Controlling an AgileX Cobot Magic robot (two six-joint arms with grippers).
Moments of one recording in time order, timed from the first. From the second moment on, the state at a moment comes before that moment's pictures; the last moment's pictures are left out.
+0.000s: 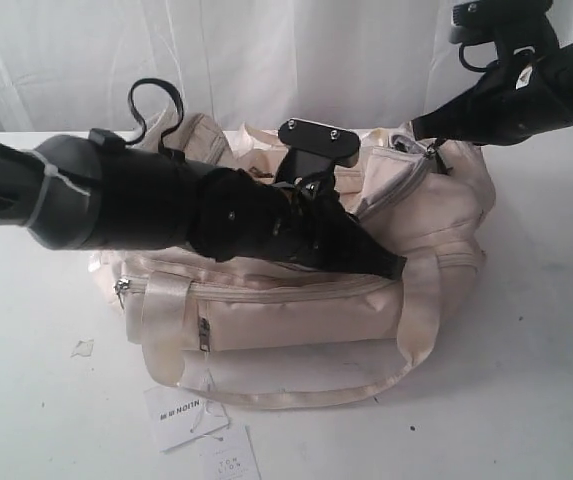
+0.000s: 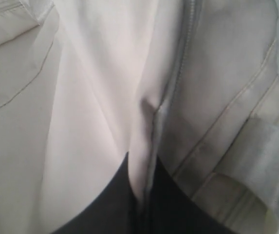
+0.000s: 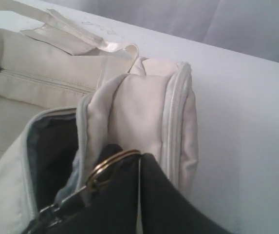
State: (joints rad) left arm -0.73 1.88 -1.23 -0.29 0.07 0.09; right arm 0.18 1.65 -1.18 -0.06 0.27 -0.05
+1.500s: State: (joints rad) left arm -0.78 1.82 -0.95 0.02 -0.51 -0.24; right arm 0.16 1.91 -1.46 0.05 0.28 -0.05
